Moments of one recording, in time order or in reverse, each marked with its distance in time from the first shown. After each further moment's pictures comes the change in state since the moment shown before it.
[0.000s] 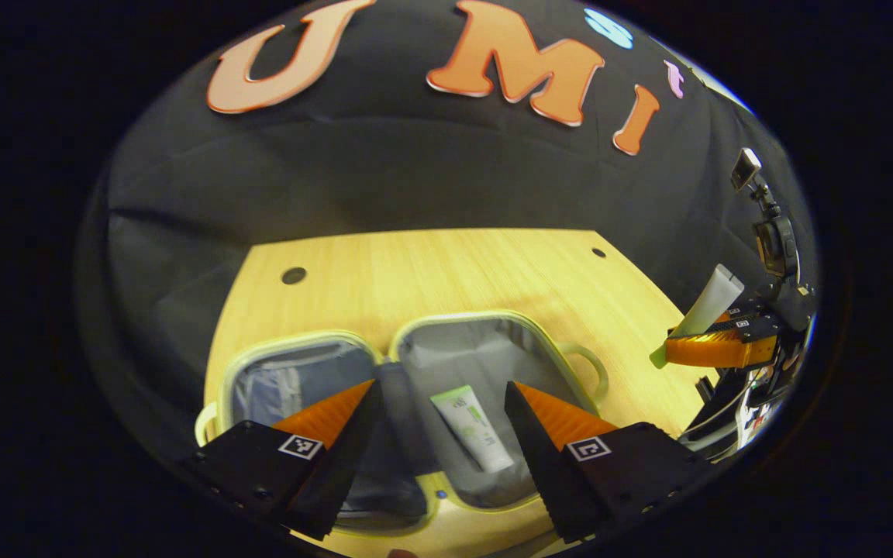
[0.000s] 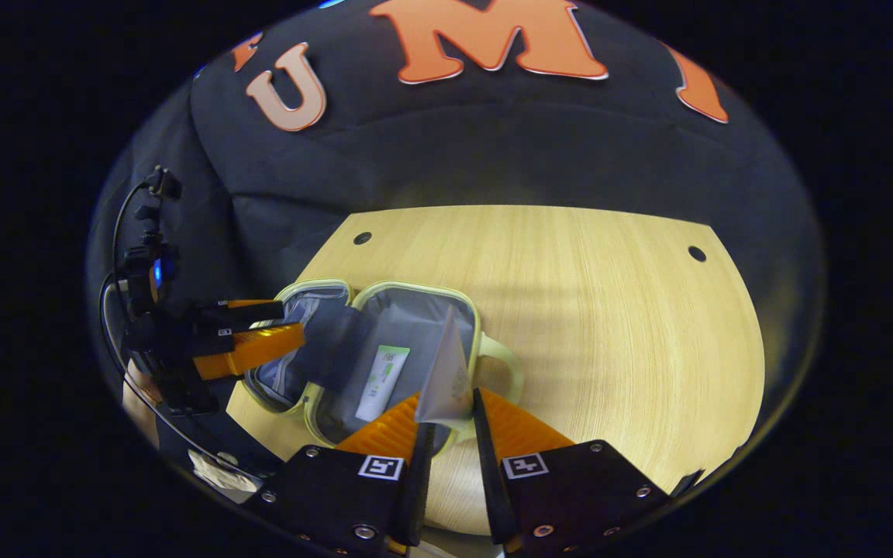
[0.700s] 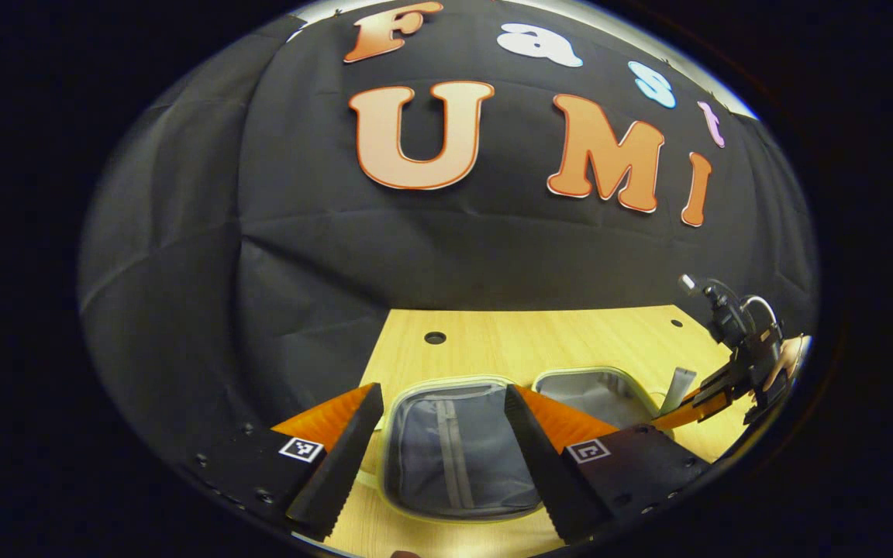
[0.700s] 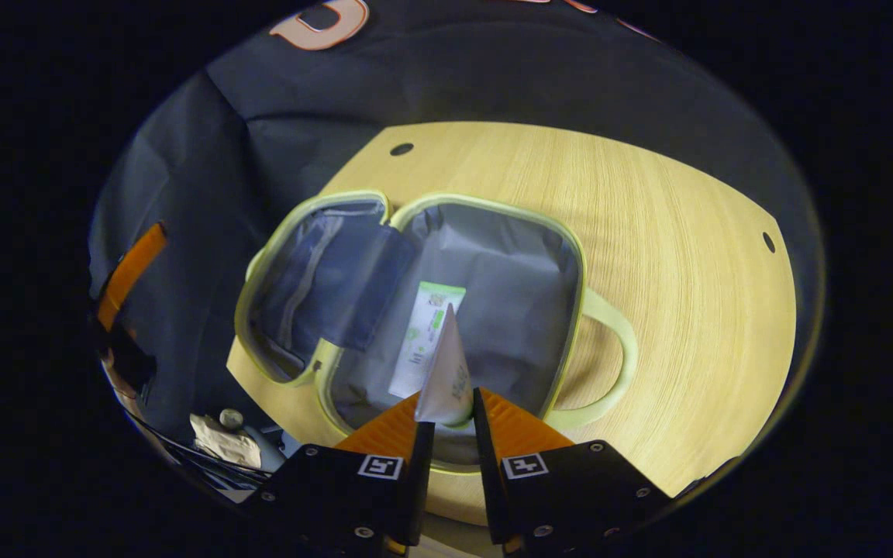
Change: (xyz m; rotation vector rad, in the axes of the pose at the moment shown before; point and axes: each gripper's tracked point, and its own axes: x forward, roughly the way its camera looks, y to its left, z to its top) left arm -0.209 0.048 0.075 -0.070 -0.309 0.309; right arm 0.090 0.056 -0.080 -0.057 0.363 0.063
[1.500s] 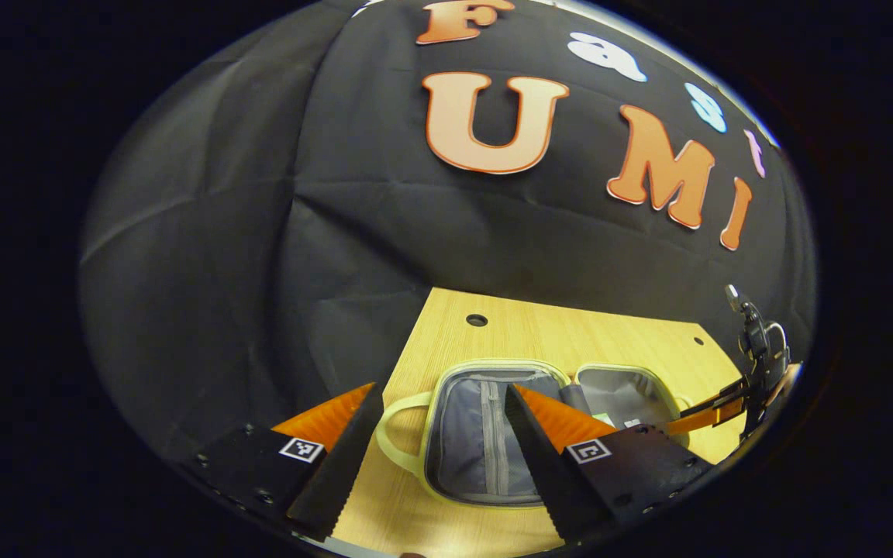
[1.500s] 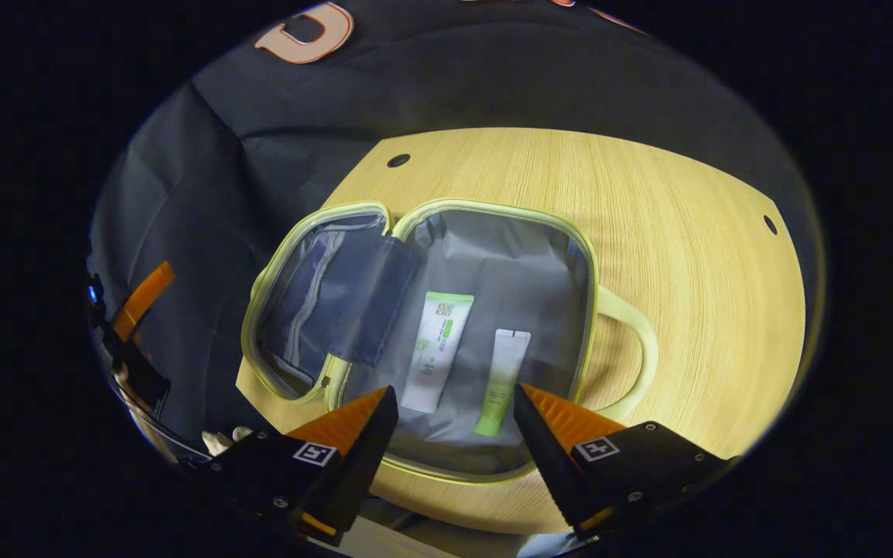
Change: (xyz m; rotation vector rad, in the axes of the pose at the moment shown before) left arm -0.002 0.092 -0.024 -0.174 0.060 0.089; right arm -0.012 0.014 0.016 0.052 -0.115 0.037
